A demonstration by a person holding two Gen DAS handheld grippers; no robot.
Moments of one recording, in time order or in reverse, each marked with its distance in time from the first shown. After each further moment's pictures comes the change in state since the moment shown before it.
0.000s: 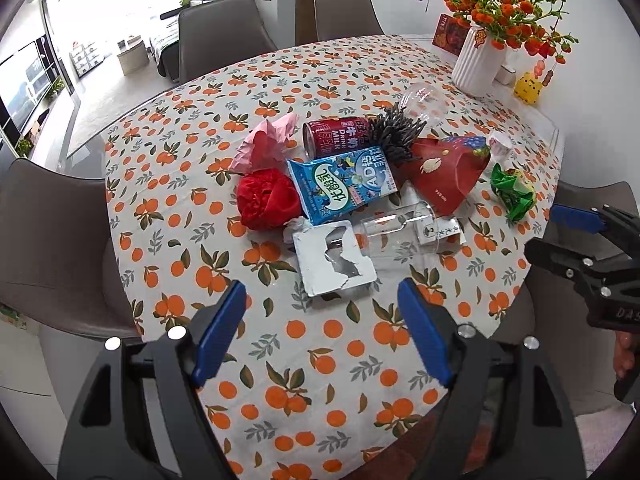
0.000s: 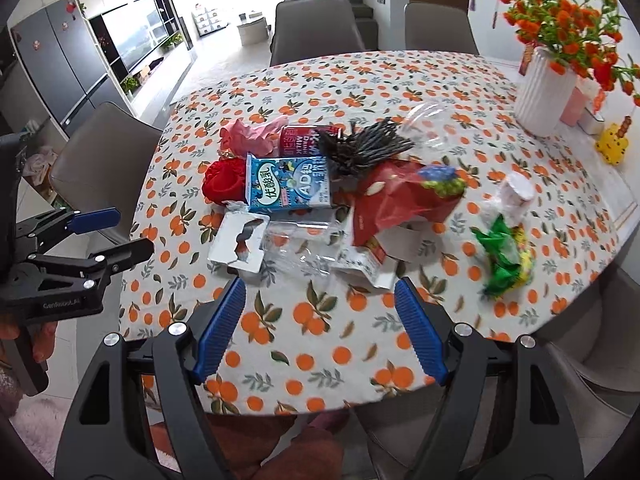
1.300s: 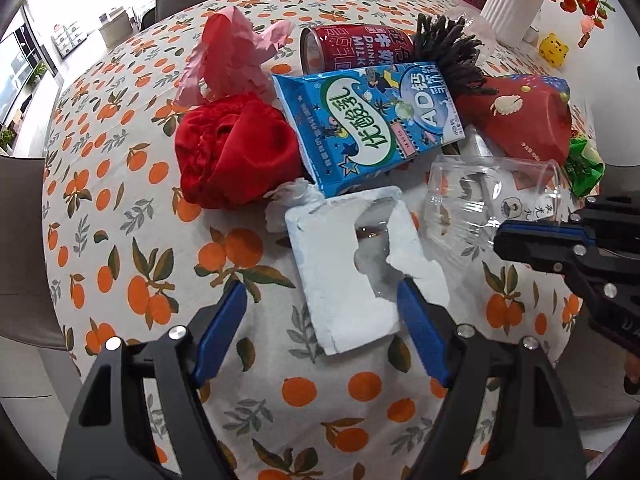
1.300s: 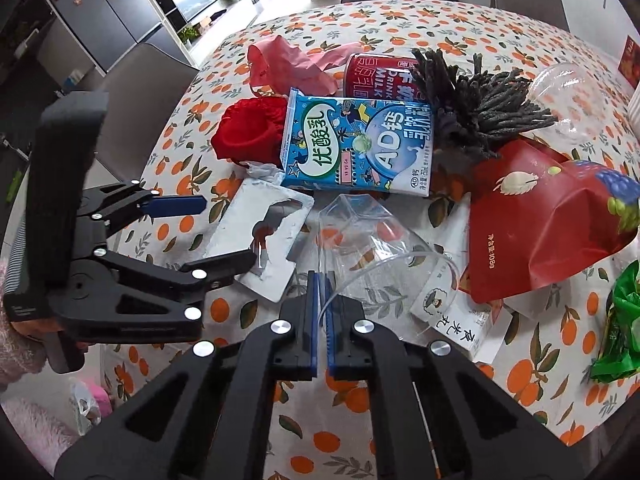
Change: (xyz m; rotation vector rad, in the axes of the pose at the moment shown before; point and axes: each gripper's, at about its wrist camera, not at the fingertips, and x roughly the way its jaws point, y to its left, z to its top) left arm 0.136 0.010 0.001 0.001 0.152 -0.026; right arm 0.129 0.013 0.017 -0.139 0.154 0.229
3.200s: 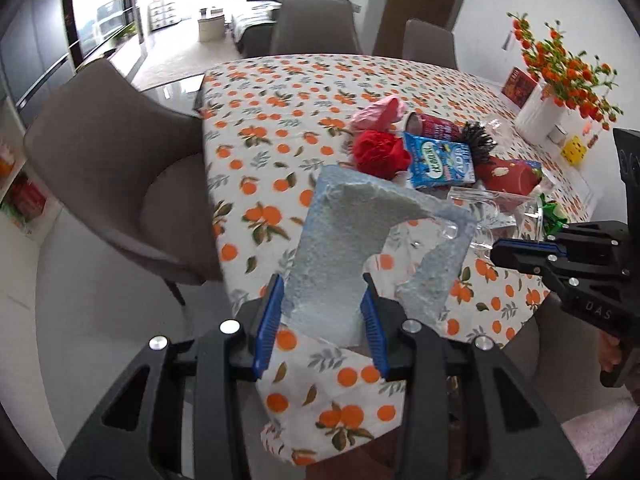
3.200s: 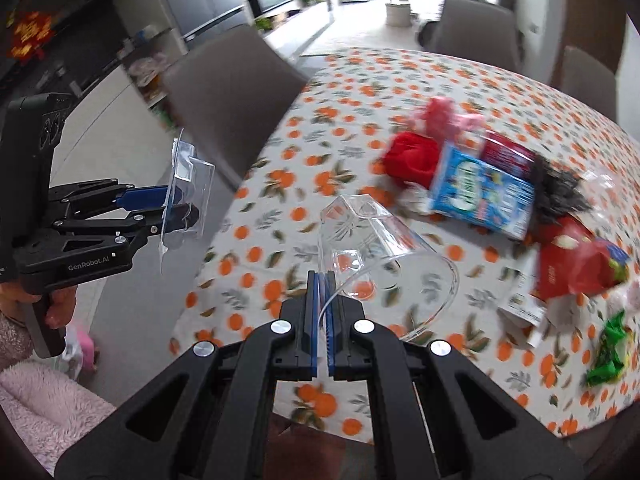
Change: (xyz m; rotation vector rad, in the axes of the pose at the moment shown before) left arm -0.171 0.069 -0.148 -0.332 -0.228 0.100; right arm -0.063 0.143 -0.027 -0.295 -0.042 0.089
